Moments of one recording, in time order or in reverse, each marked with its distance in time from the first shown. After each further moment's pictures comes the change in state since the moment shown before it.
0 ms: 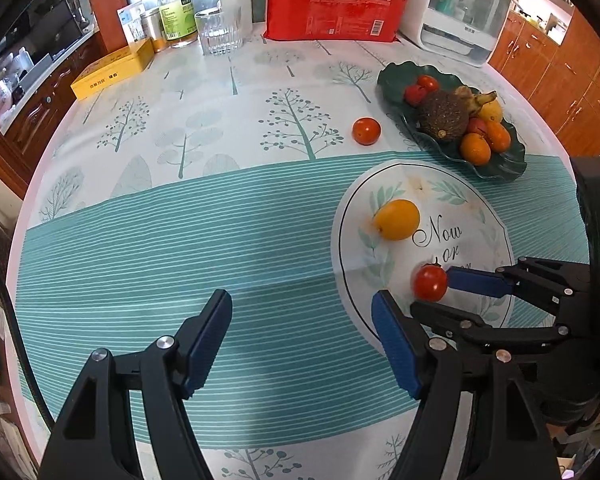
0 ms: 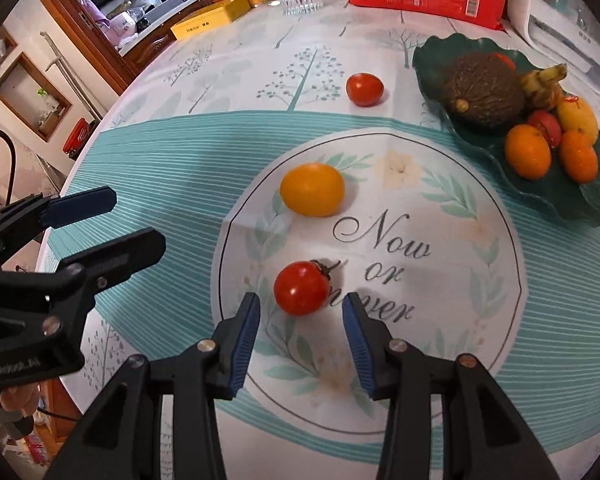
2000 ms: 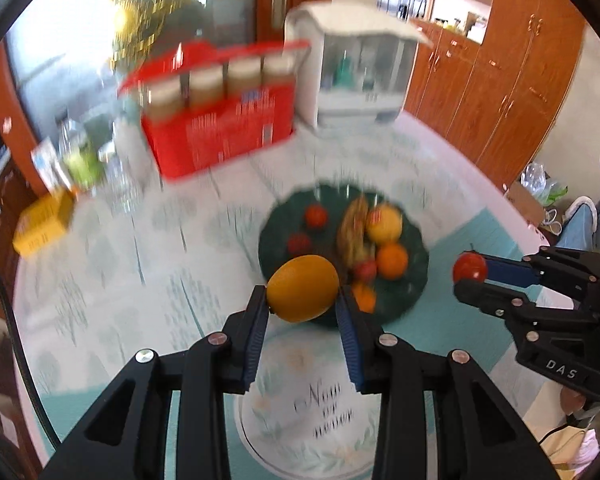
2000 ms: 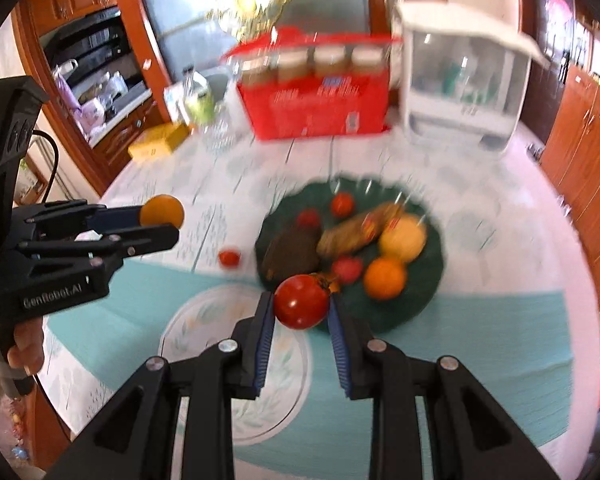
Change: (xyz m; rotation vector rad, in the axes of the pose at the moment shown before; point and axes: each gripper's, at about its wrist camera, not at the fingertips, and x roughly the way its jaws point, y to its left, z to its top) left arm -0.077 -0.110 0.167 0.239 -0.189 -0.148; right arm -0.182 -0.114 0.055 0.083 -0.321 -0.164
